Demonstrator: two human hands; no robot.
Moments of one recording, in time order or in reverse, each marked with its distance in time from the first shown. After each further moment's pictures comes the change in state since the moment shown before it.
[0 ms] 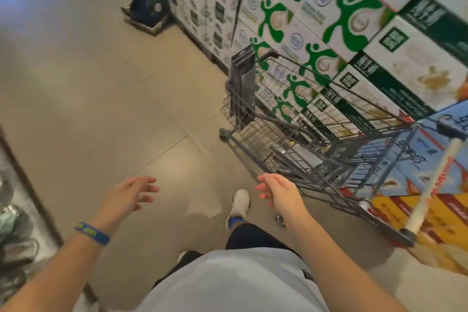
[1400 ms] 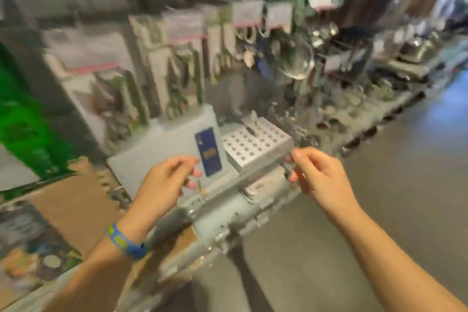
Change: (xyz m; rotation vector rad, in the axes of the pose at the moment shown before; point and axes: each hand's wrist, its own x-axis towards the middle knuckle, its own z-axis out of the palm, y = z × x) left_hand -0.801 -0.349 0.125 -0.596 1.558 0.060; right_hand -0.565 0.160 0.096 -0.463 -1.631 -1.067
